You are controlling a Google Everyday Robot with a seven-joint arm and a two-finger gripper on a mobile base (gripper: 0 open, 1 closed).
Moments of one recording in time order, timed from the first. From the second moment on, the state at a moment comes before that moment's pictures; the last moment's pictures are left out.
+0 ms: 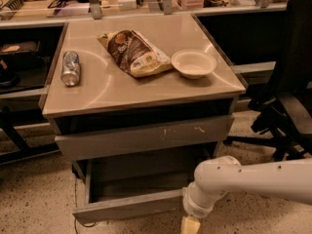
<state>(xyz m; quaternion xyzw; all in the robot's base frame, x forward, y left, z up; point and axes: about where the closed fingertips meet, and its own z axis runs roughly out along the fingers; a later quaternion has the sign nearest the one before) 0.367 -0.097 0.463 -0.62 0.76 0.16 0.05</state>
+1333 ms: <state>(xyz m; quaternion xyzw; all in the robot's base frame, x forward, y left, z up) 0.417 -0.089 0.402 -0.62 0.76 0.17 0.01</state>
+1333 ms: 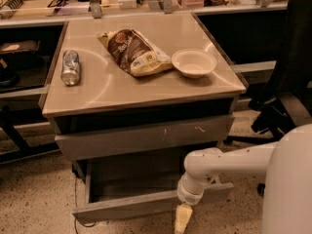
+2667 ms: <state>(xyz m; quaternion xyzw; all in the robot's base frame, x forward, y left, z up) 0.354 -0.101 0.410 -0.62 0.76 0.19 -0.04</state>
